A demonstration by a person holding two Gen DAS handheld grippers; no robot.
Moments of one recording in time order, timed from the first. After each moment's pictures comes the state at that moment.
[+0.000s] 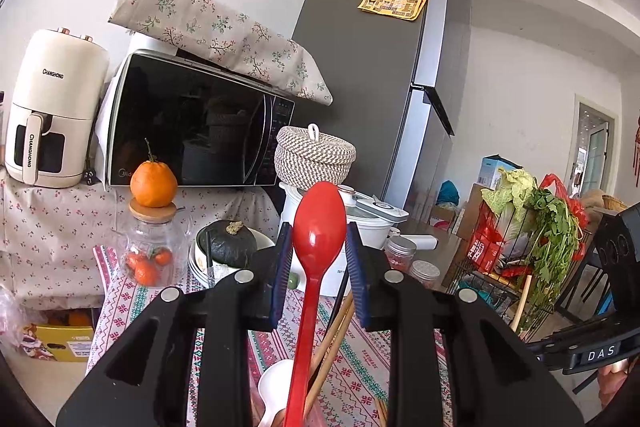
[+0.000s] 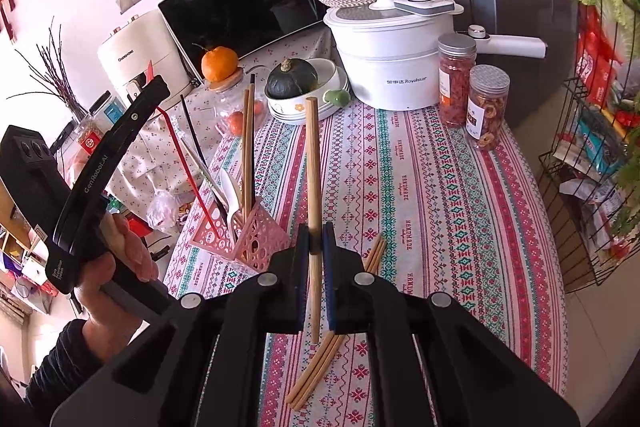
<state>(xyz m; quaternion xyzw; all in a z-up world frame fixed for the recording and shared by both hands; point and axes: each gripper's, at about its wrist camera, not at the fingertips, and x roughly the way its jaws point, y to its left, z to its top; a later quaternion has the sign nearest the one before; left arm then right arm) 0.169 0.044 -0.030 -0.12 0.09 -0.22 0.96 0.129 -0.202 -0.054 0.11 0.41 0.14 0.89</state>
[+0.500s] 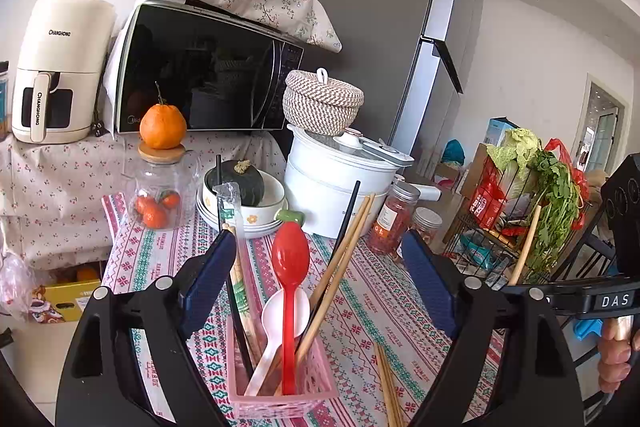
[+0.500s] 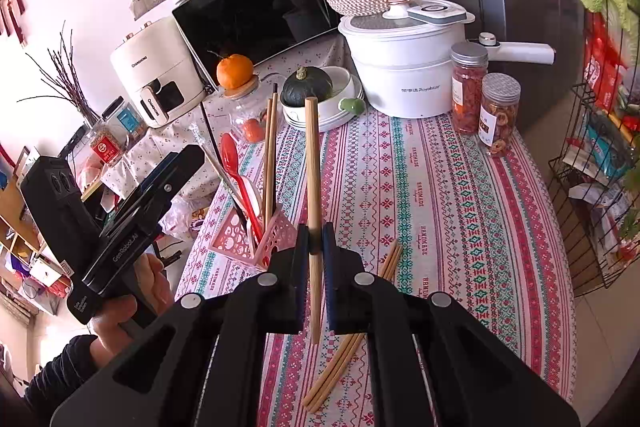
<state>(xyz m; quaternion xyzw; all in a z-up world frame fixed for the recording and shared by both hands) 0.154 0.047 -0.043 -0.11 0.20 -0.21 0.95 0.124 -0.194 -0.041 0.12 0.39 0.16 0.90</state>
